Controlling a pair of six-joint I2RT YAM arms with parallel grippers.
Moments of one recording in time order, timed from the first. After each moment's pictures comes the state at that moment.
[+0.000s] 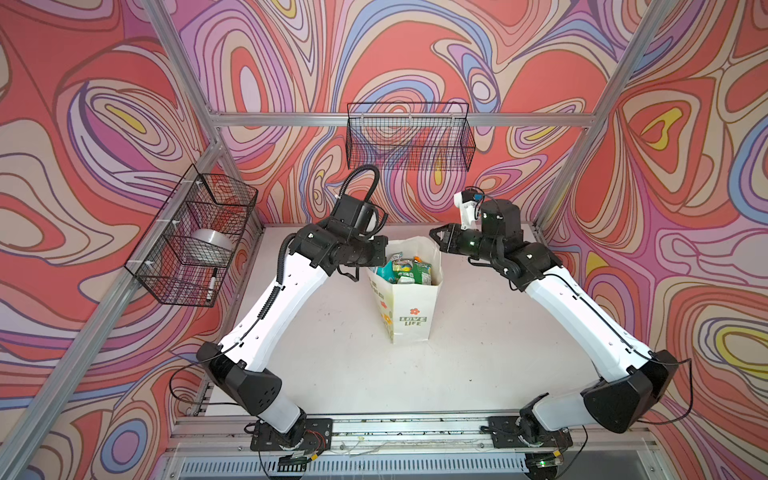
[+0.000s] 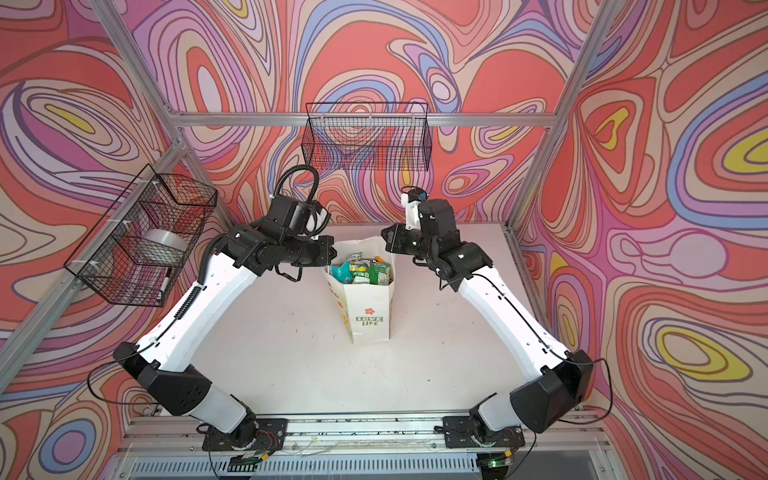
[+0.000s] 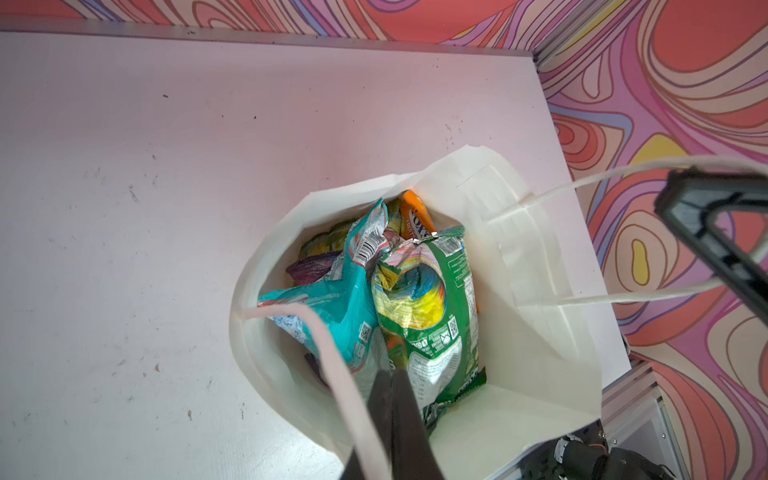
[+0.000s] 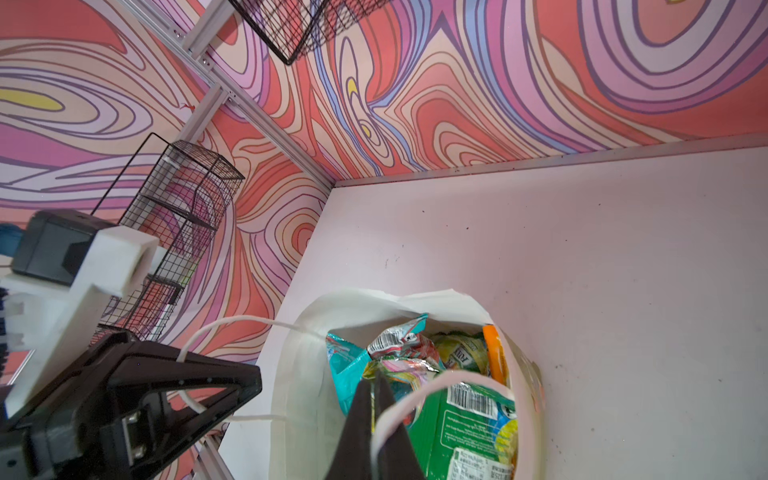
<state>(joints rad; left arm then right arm) -0.56 1.57 1.84 -1.08 0.07 -0.48 0.47 1.44 1.51 -0.47 -0.27 0.53</state>
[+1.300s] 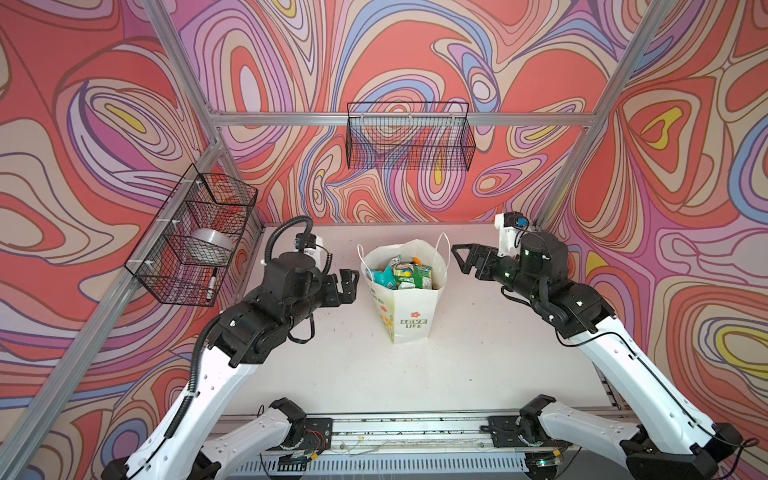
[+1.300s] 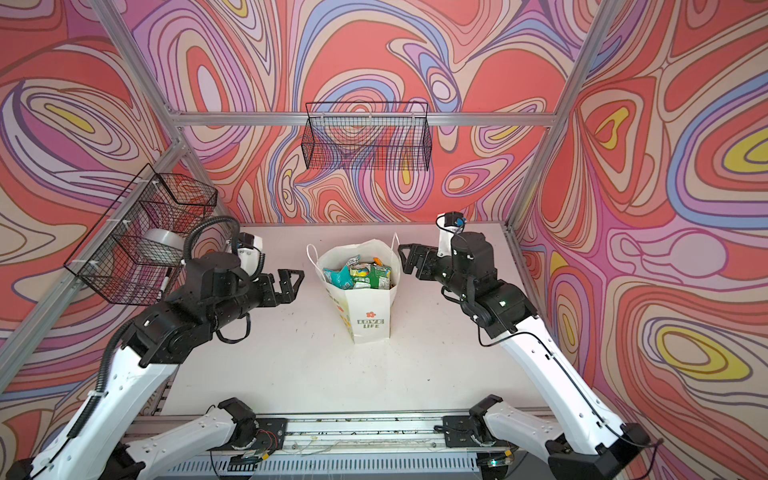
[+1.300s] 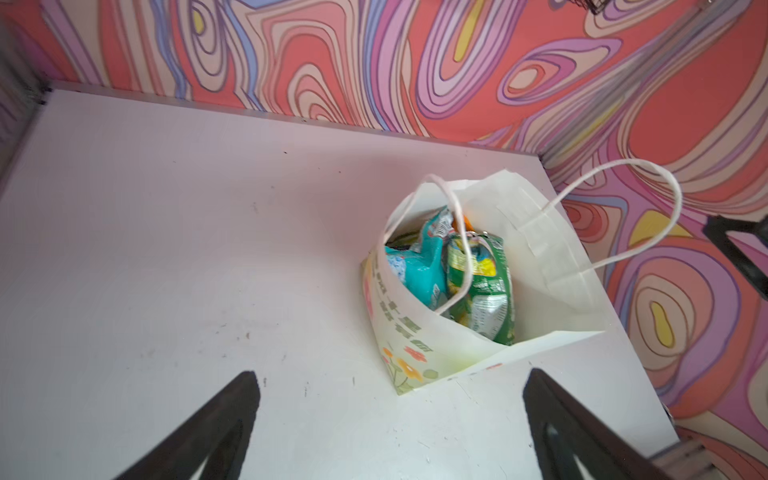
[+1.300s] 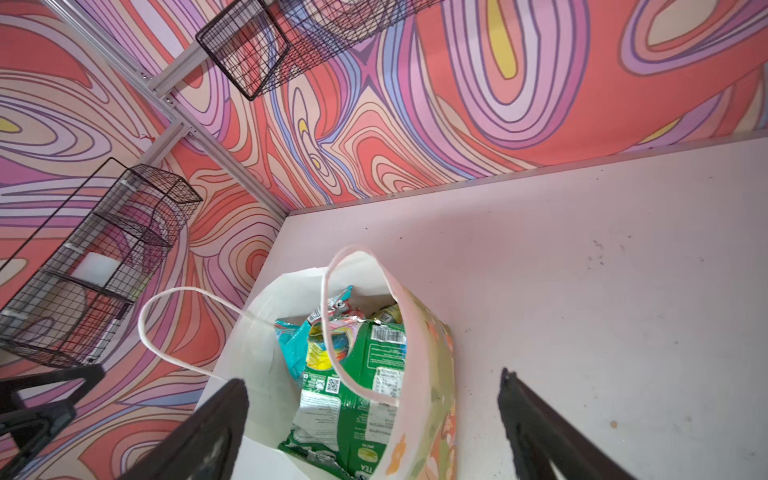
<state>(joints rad) -0.56 0.93 1.31 -0.91 -0.21 -0.52 0.48 1.06 1.26 -0.55 0.00 0.48</state>
